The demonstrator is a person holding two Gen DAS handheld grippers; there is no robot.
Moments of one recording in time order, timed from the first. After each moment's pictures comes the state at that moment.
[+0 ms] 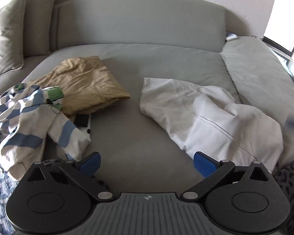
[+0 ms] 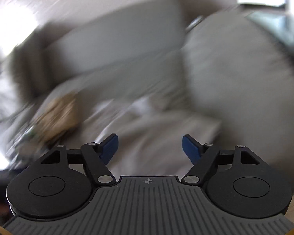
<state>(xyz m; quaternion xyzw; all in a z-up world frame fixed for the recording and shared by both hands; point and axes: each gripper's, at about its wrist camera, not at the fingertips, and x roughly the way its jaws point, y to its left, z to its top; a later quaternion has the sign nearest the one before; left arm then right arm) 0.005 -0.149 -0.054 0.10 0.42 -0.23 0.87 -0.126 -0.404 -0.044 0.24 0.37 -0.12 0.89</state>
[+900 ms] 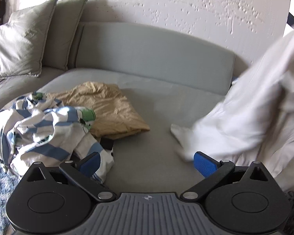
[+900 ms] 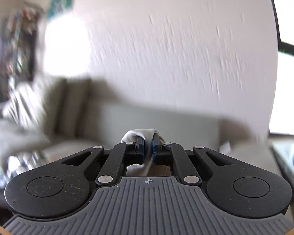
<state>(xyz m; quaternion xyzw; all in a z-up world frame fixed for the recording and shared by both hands) 0.003 -0.092 -0.019 0.01 0.34 -0.24 0.91 -0.124 -0.315 0.117 -0.01 0.08 -0.12 0.99</state>
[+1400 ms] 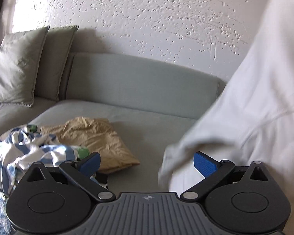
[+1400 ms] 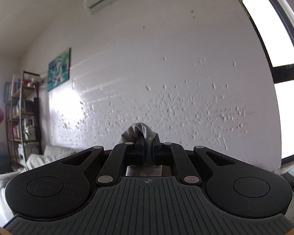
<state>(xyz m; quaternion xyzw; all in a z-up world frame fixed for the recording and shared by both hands) 0.002 -0.092 0.019 0.00 0.27 -0.27 0.92 -0.113 -0.325 0.216 0.06 -0.05 -0.11 0.99</state>
